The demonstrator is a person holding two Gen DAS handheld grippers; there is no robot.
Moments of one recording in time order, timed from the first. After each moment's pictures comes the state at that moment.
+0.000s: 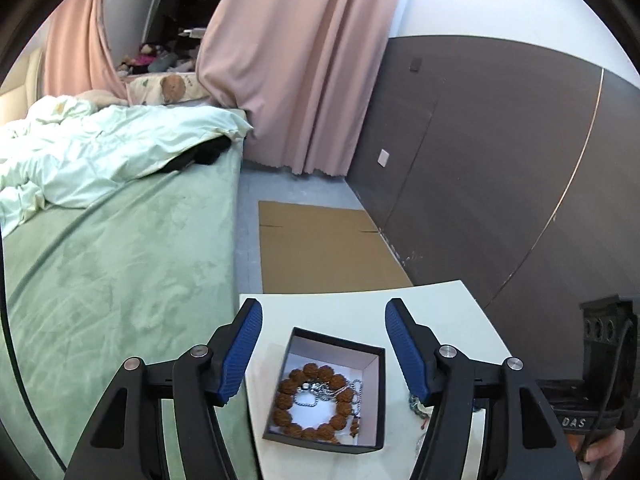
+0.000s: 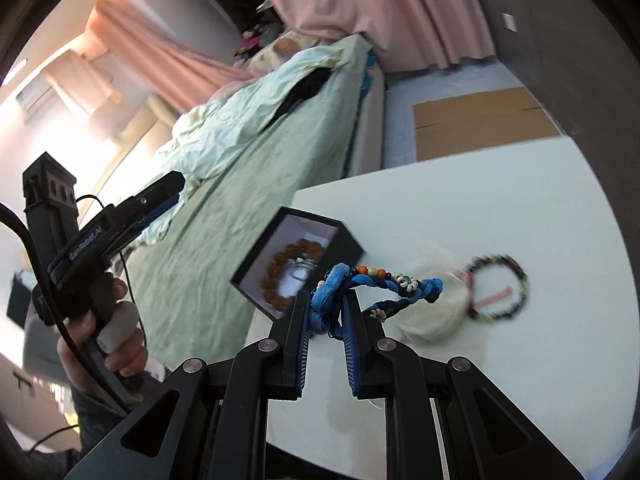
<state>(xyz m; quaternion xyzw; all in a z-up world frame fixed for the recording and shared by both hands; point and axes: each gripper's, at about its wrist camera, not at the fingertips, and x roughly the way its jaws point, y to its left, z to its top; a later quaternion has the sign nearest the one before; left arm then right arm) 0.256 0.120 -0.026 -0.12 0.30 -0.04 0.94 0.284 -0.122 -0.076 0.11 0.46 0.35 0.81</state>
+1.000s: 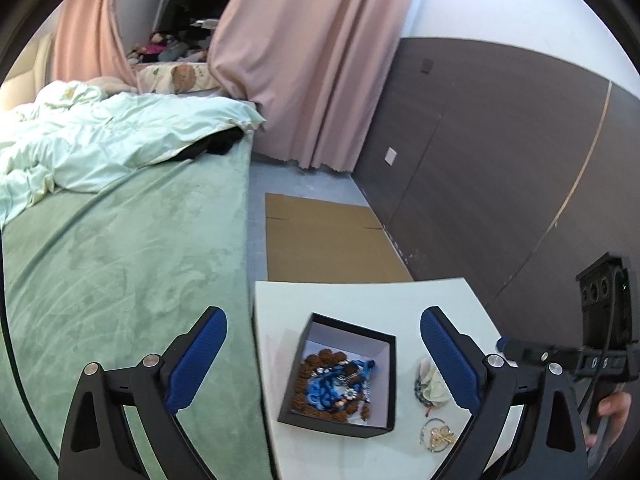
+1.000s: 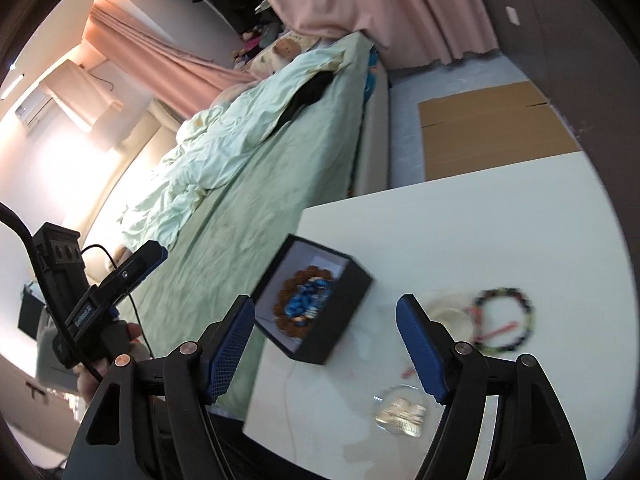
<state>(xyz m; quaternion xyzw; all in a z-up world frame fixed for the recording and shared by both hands) 0.241 0.131 -0.022 -0.13 0.31 -0.04 0.94 0.309 -0.147 -0.057 0.14 0.46 0.33 0.81</state>
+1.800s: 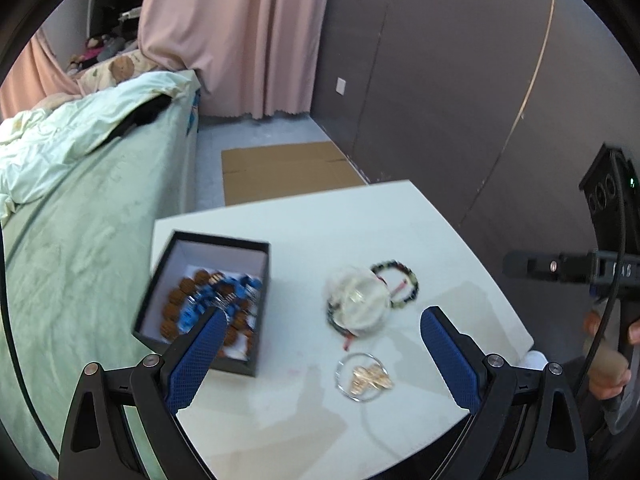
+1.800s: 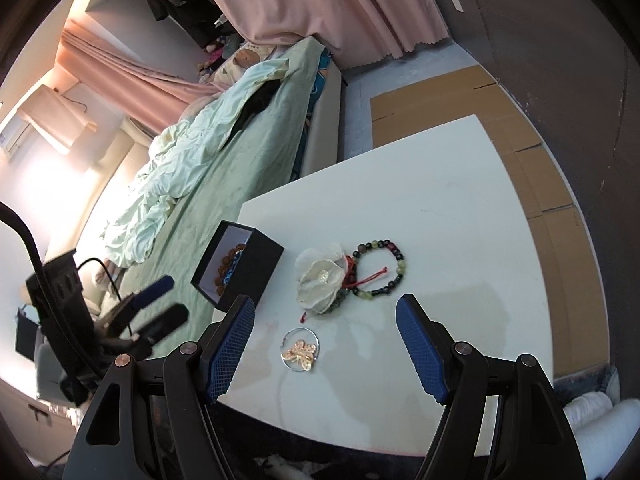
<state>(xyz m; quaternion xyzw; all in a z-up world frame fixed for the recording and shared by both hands) 0.226 -0.009 -0.064 -0.04 0.40 -0.09 0.91 0.292 -0.255 -0.077 0.16 0.48 0.29 0.81</state>
